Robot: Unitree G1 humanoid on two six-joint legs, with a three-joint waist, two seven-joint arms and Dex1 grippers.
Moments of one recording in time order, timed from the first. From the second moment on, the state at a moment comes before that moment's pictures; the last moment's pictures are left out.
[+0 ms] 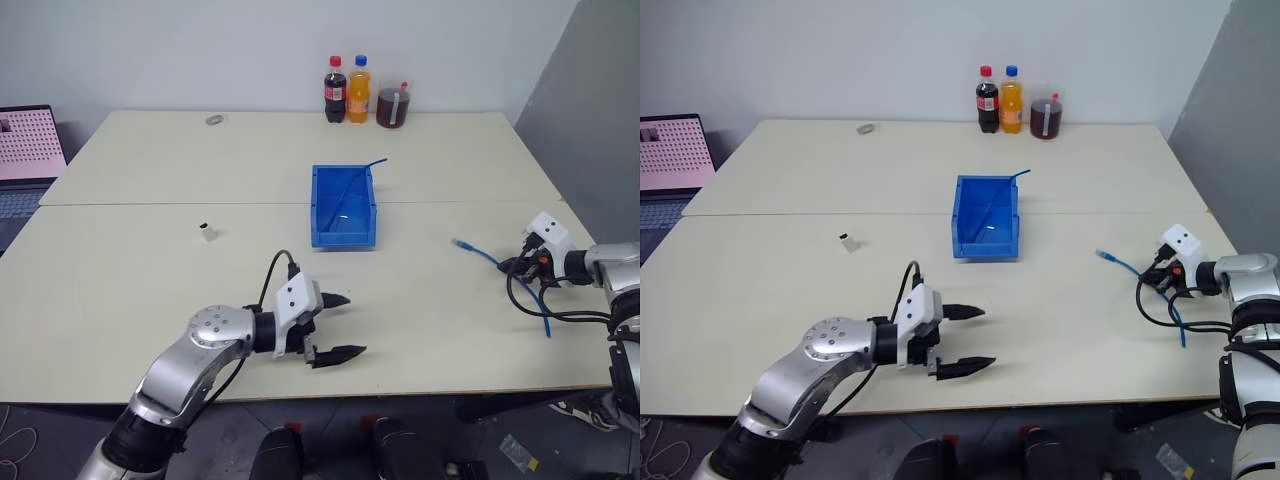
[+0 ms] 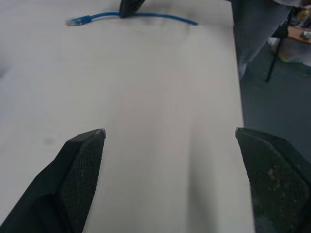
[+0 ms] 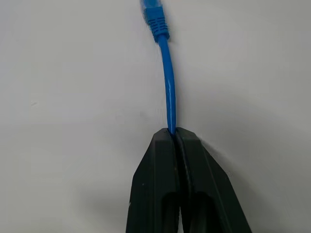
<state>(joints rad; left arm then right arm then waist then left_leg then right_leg) -0.10 0.68 -0.17 -0.42 -0.42 0.52 -0.97 -0.78 -0.83 0.11 0.93 -0.06 0.07 1.28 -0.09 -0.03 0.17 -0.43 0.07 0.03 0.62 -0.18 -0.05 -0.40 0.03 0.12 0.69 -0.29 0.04</state>
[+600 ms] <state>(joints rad) -0.05 0.77 0.01 -0.13 -0.34 0.36 -0.99 -0.75 -0.43 0.42 0.36 -0.14 0.04 1.19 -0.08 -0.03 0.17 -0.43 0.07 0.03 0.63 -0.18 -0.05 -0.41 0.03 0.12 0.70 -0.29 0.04</state>
